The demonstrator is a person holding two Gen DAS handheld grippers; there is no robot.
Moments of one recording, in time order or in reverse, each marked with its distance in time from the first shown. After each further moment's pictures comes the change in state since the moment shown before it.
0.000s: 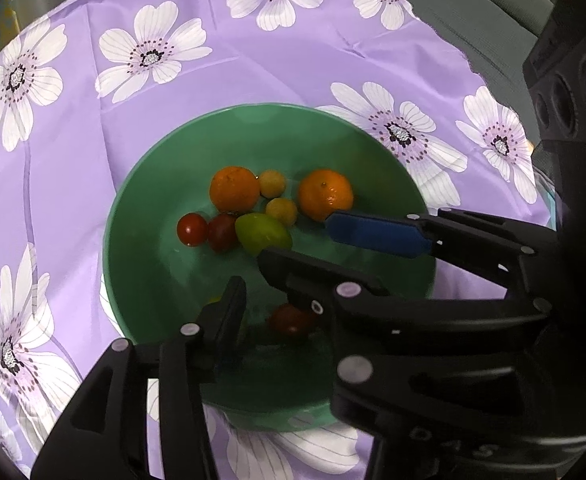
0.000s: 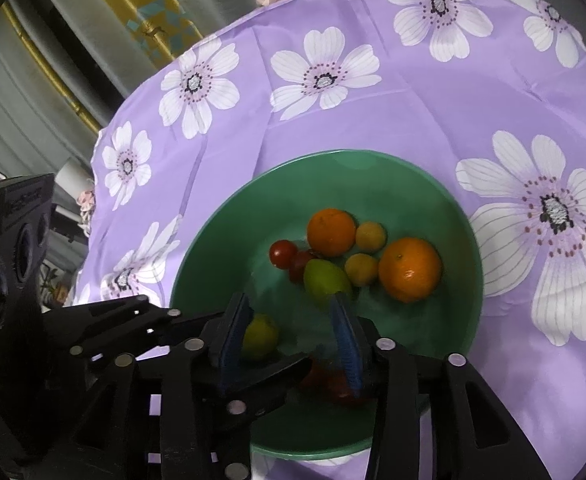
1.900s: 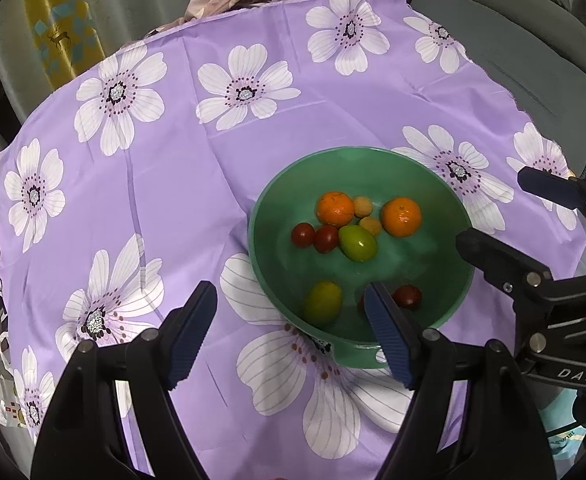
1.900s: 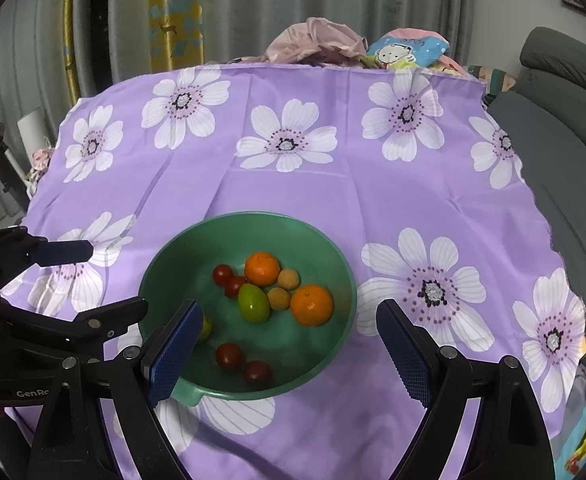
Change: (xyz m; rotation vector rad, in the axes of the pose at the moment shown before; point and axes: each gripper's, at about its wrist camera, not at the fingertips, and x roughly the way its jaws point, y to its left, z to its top) left arm -0.070 0.020 -0.028 -0.074 -0.137 0.265; right arm -0.077 0.049 -0.012 -0.290 -0.163 -0.363
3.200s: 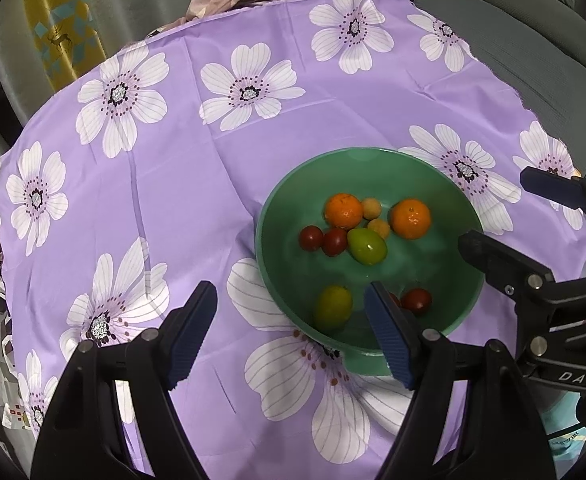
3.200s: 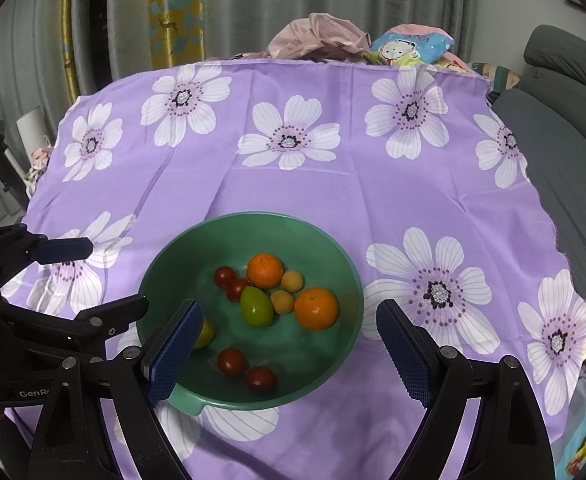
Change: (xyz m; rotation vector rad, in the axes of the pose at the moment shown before) left arm 0.005 0.005 0.005 0.008 0.003 0.016; right arm 0.007 0.002 0.004 0.004 0.010 0.007
